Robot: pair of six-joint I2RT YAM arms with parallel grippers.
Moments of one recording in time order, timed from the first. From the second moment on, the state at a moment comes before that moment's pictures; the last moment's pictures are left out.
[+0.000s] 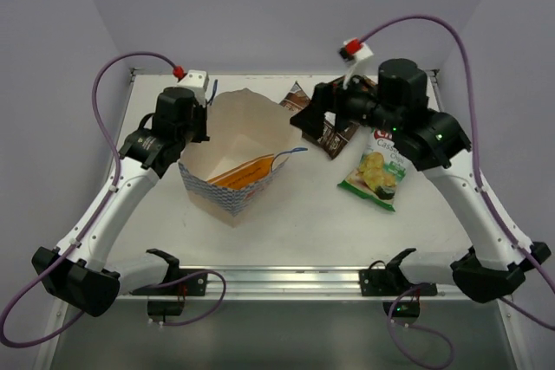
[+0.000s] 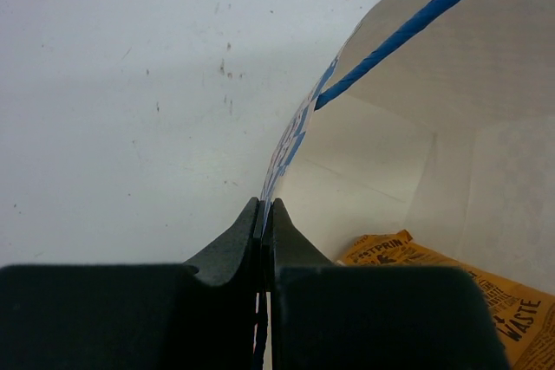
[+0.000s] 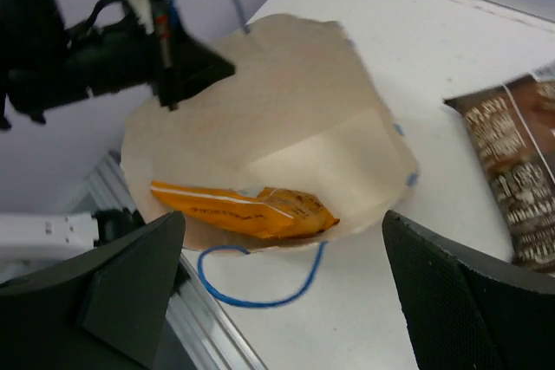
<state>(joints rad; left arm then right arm) -0.39 1.18 1.25 -0.65 -0.24 -0.15 0.55 1.24 1.66 -0.72 -0.28 0.33</state>
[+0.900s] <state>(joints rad) -0.39 1.20 1.30 -0.63 -0.14 -0.04 0.96 1.76 1.89 -1.01 -0.38 -0.32</state>
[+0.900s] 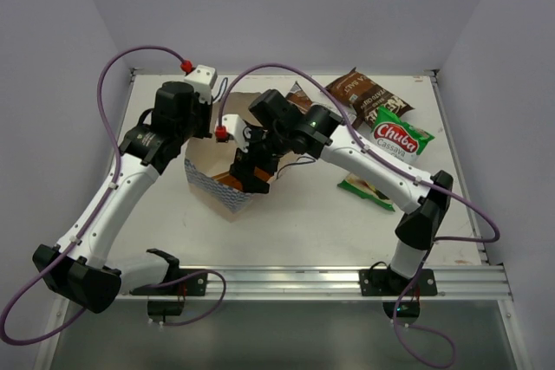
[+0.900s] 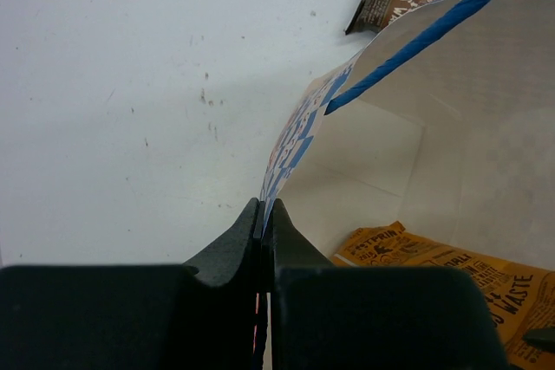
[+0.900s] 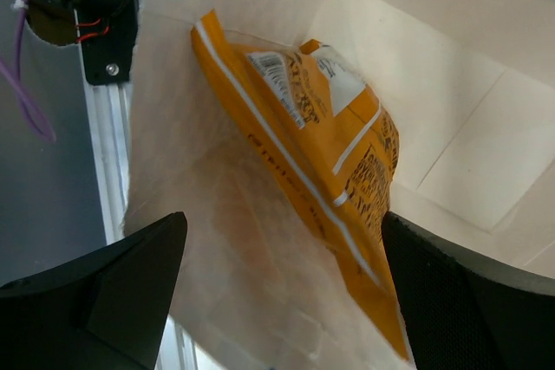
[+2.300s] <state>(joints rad) -0.39 1.20 1.28 -0.63 -0.23 -0.10 0.96 1.29 1.93 -0.65 -0.08 -0.27</state>
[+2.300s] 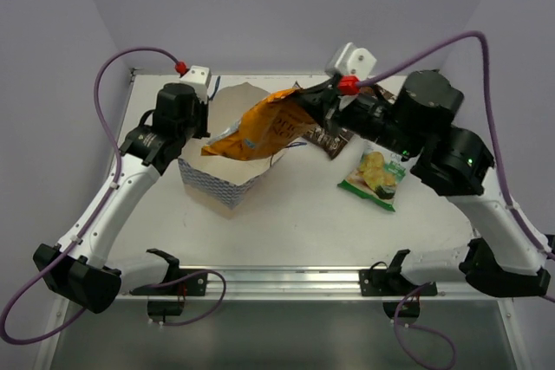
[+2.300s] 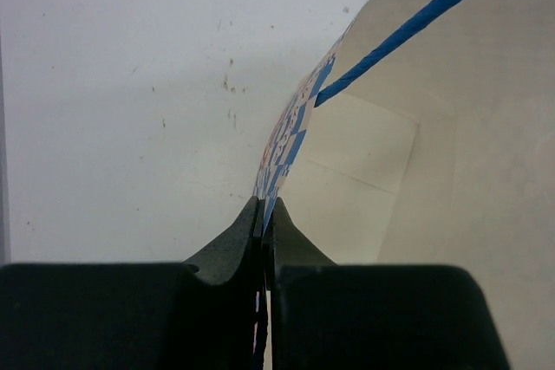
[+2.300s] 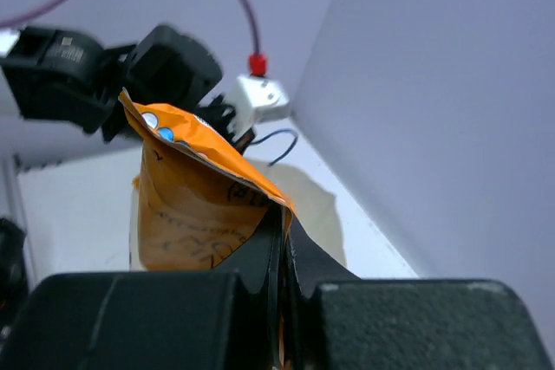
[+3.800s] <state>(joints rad) 0.05 1.41 1.34 -0.56 -0.24 -0.32 0.86 1.55 1.33 -0.30 0.22 -0.39</state>
